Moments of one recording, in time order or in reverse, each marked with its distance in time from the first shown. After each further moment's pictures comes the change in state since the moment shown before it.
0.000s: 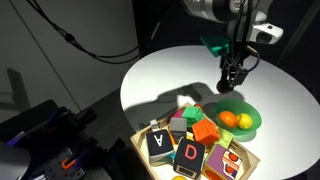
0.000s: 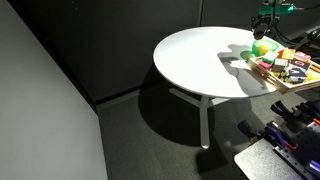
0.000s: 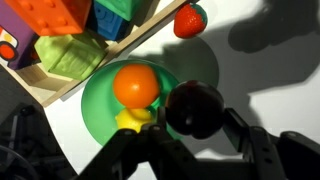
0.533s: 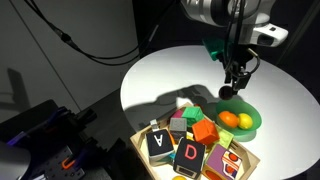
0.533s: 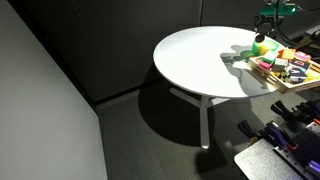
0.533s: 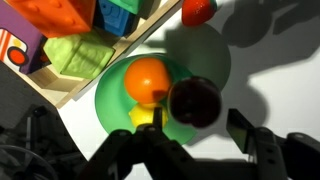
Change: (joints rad) arm 0.015 -0.025 -0.034 -0.066 -0.001 0.080 0.066
